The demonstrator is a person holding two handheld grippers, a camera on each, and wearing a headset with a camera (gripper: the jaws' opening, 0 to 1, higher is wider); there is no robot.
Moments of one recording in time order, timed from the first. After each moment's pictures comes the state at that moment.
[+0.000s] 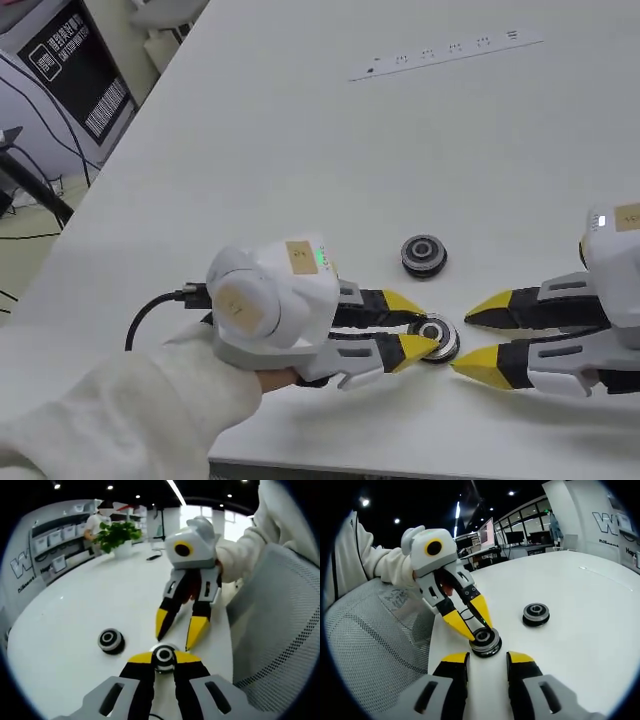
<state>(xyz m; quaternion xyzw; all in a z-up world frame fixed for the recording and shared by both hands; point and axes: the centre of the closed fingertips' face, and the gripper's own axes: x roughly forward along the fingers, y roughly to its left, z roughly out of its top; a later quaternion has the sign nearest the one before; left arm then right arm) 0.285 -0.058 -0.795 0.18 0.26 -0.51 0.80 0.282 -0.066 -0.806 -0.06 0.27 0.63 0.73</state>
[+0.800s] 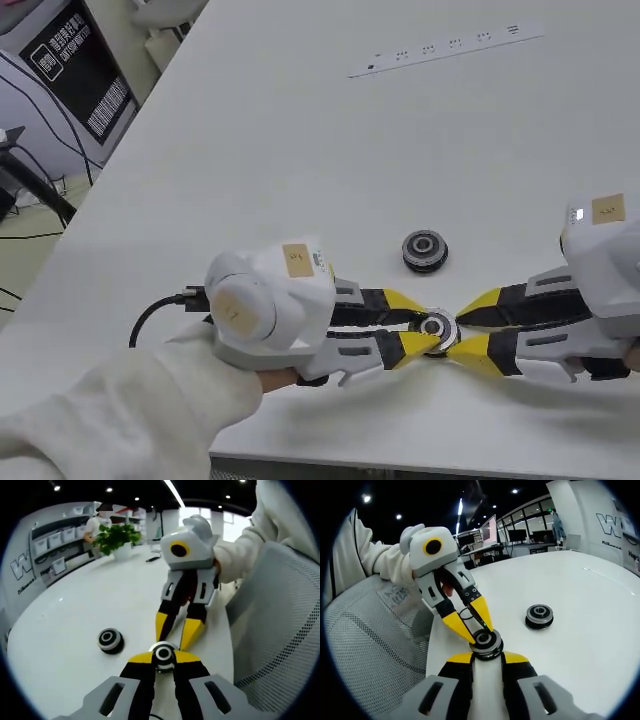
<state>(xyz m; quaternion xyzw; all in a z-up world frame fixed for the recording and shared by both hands) 0.287 -0.059 -0.798 0.18 0.25 -0.52 0.80 0.282 -0.061 -0.808 -0.08 0.27 0.63 0.73</state>
